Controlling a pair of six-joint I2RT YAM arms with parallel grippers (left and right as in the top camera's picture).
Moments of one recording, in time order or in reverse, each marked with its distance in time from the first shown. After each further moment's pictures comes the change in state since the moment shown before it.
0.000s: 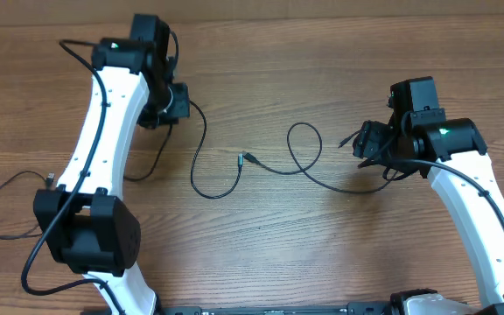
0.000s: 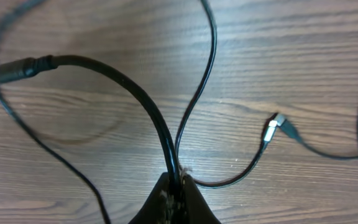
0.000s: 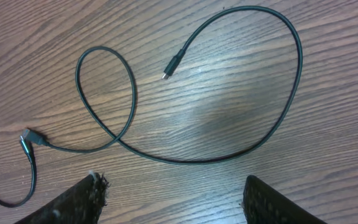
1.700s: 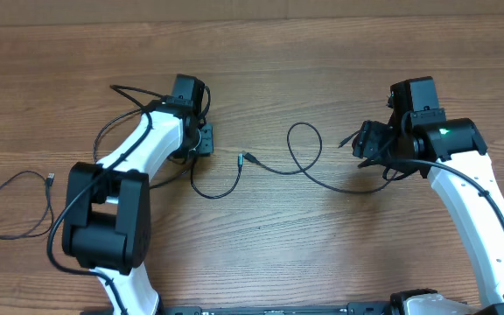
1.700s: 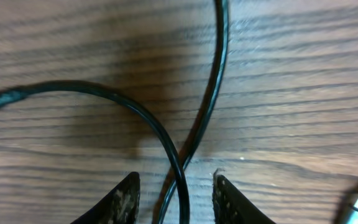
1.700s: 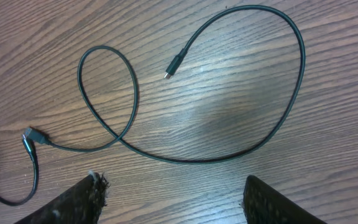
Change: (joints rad) left arm -0.098 0.025 -0.538 0.625 -0.071 -0.039; right arm 0.000 0.000 0.000 0.000 -0.007 0.000
